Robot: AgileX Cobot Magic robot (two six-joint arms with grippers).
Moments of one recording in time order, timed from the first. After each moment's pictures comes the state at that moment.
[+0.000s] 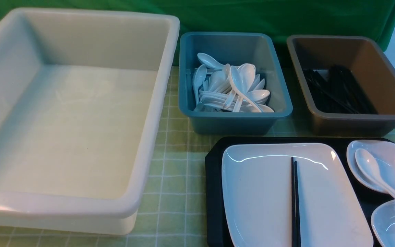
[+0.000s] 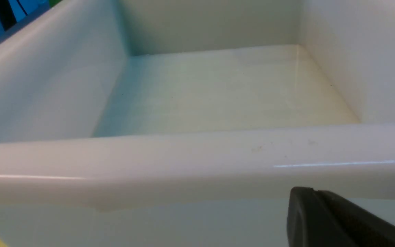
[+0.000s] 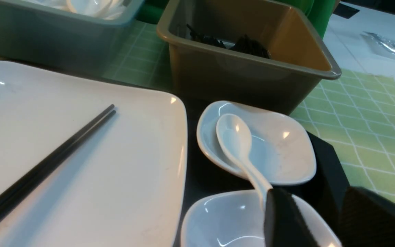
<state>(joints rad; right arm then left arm) 0.05 0.00 0.01 -0.02 0.25 -0.10 -0.01 0.00 0.01 -0.03 0.22 0.13</state>
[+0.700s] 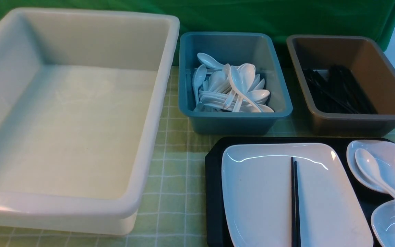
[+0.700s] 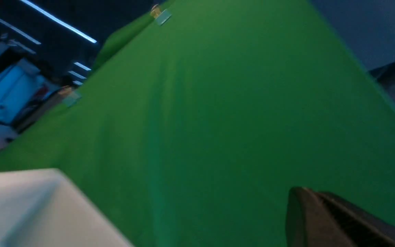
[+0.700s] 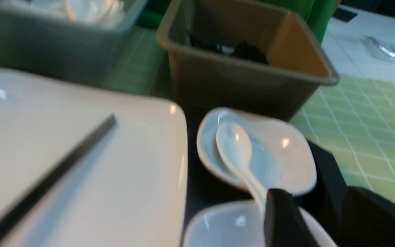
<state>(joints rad) 0.05 0.00 0.01 0.01 0.16 -0.01 -0.01 0.00 -0.10 -0.35 -0.43 -0.41</state>
